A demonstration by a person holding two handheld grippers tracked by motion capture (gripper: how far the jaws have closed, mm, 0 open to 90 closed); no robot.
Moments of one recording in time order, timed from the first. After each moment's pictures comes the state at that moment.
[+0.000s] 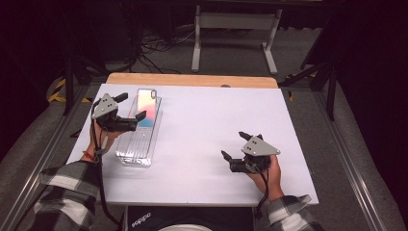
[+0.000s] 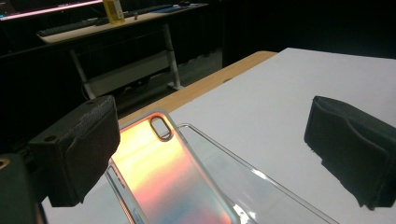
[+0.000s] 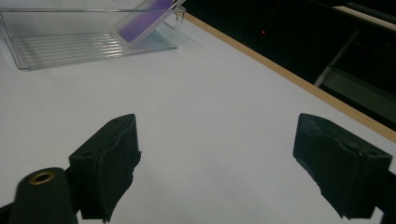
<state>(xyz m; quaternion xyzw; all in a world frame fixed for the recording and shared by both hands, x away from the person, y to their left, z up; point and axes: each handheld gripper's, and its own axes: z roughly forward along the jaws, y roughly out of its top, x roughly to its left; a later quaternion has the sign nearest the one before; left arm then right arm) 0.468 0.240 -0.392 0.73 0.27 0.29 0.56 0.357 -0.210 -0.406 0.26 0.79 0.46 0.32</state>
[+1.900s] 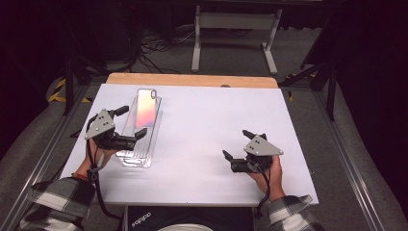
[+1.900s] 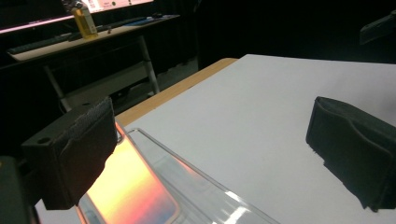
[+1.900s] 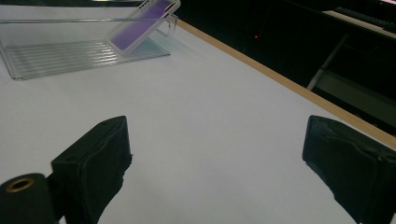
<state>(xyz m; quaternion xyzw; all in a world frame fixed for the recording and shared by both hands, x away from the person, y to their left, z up) 0.408 0.229 -0.384 0.74 0.22 0.27 0.58 0.355 -0.213 -0.403 0.27 0.78 0.46 0.33</state>
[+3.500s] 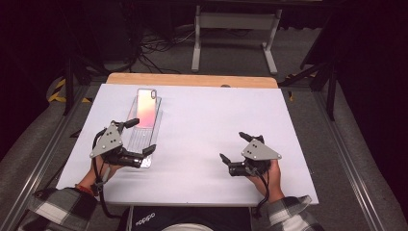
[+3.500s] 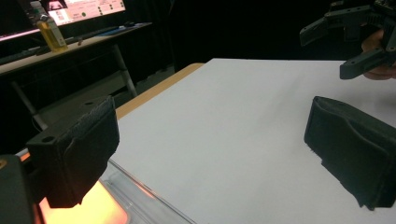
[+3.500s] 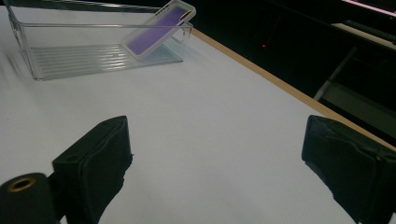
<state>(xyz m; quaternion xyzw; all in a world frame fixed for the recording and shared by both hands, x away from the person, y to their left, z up) 0.371 0.205 -0.387 0.75 0.17 0.26 0.58 0.347 -0.206 -0.403 0.24 0.78 0.47 0.33</state>
